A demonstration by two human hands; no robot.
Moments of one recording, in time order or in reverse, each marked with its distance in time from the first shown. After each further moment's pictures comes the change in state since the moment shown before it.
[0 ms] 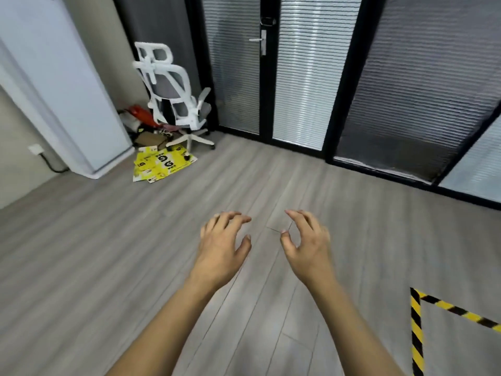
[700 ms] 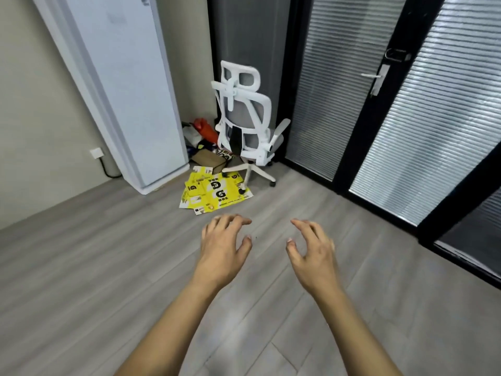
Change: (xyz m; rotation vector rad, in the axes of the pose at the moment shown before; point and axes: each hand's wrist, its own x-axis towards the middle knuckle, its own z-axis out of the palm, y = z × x) left_hand 0.420 -0.423 -0.041 0.043 0.152 -0.246; right_hand 0.495 -0.138 0.377 0.076 -0.175 -0.182
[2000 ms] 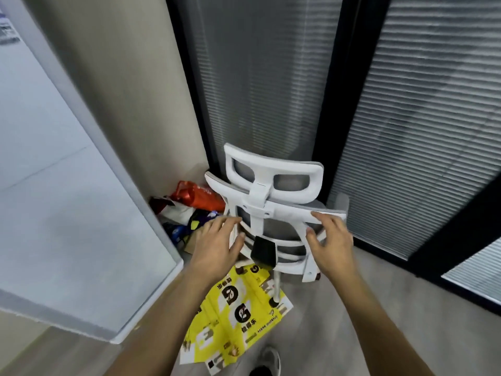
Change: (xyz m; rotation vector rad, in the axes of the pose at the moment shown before) left_hand 0.986 -0.523 0.176 0.081 -0.183 0.060; right_hand 0.974 0.083 0.485 0.032 0.132 0.238
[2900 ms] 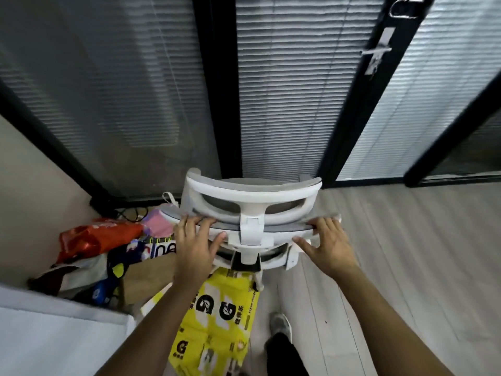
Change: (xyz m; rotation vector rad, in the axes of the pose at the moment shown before) left_hand 0.119 -0.097 0.075 -0.129 -0.181 0.449; right_hand -0.083 -0.004 0.048 -0.423 0.140 0.377
